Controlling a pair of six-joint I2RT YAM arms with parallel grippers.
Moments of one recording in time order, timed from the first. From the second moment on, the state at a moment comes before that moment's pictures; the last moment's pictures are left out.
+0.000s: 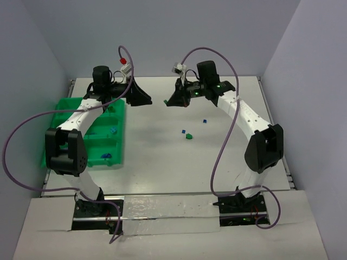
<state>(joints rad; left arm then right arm) -0.17 1.73 1.37 0.02 1.27 -0.25 0.41 1.74 1.61 -0.45 -0.93 -0.20</state>
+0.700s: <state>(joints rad) -0.24 1.69 1.53 -0.41 1.41 0.43 0.49 1.81 1.74 -0.63 -0.95 -0.35</state>
